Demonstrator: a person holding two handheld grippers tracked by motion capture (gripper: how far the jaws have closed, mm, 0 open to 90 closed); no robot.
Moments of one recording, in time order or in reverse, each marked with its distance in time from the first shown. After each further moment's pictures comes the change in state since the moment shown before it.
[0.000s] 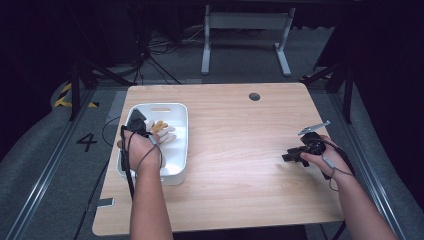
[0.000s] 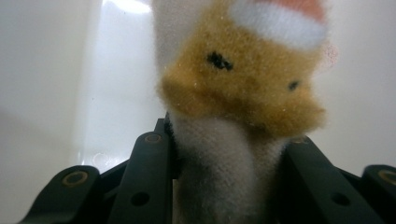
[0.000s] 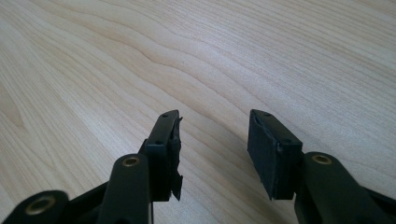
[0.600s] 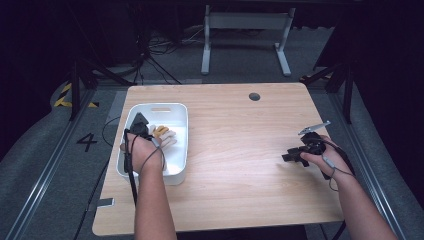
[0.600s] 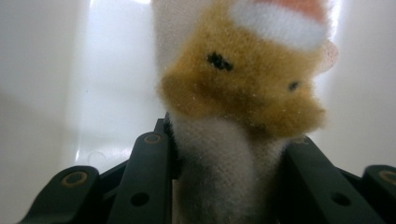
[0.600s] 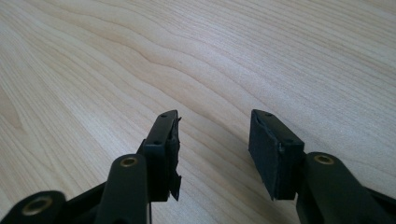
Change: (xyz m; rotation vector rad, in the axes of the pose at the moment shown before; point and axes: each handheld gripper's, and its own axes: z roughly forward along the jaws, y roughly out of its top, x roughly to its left) left arm -0.001 -0.003 0.017 0.031 0.026 -0.018; right arm -0.001 -0.001 0.001 -0.001 -0.002 0.012
